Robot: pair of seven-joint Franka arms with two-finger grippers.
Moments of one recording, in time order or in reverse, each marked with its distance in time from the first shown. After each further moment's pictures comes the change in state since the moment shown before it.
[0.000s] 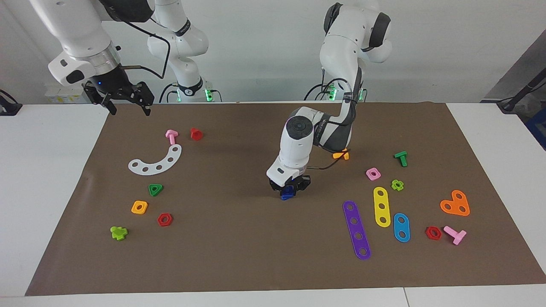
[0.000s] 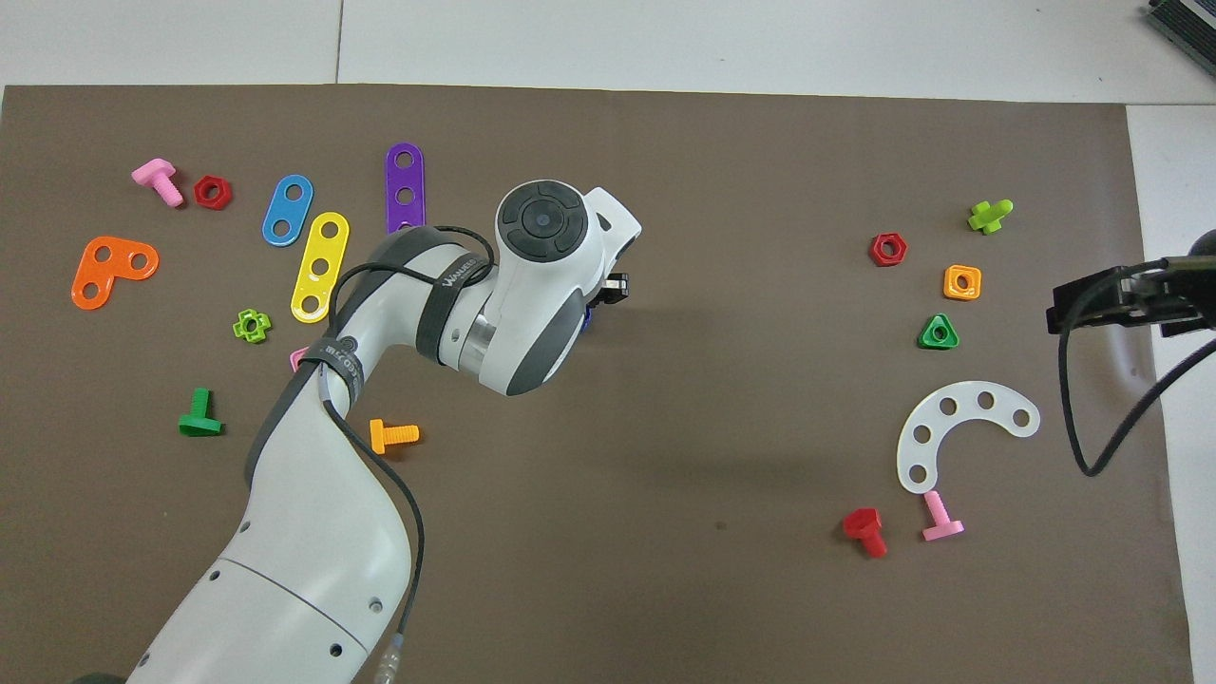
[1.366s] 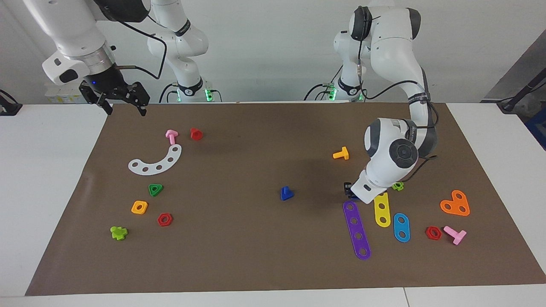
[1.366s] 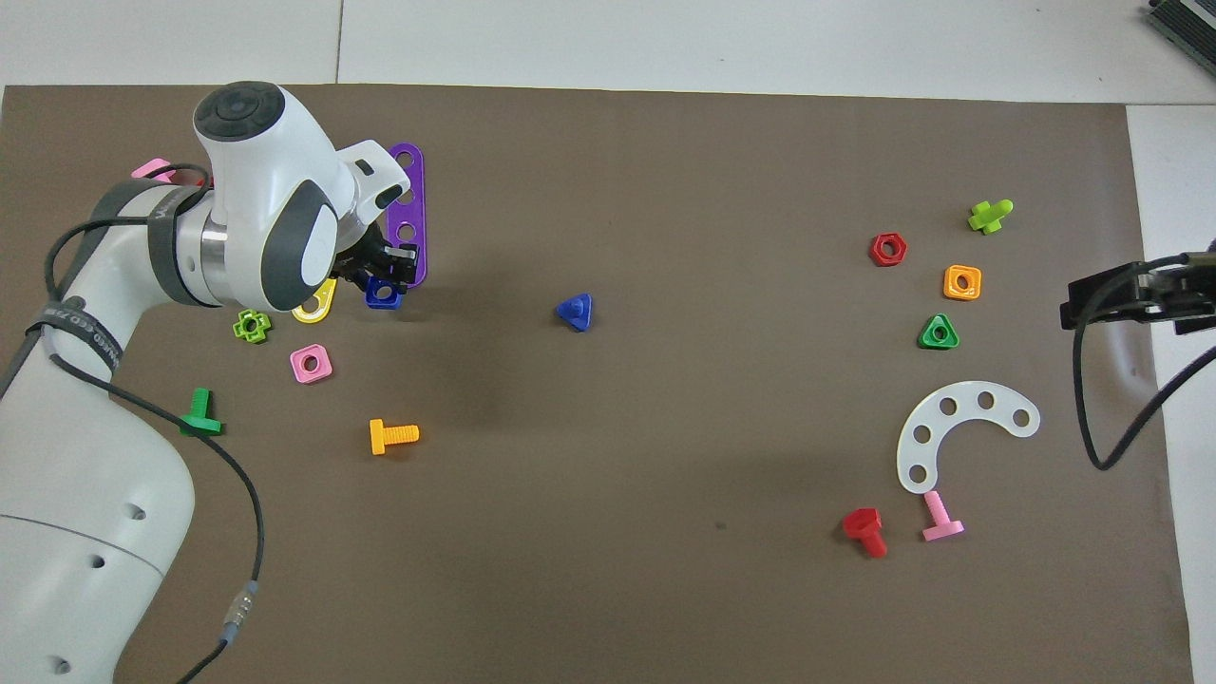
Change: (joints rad) left arm 0.336 -0.084 0.011 -0.103 -0.038 -0.204 0.440; right arm -0.012 -0.001 -0.007 0.000 0.000 0.021 0.000
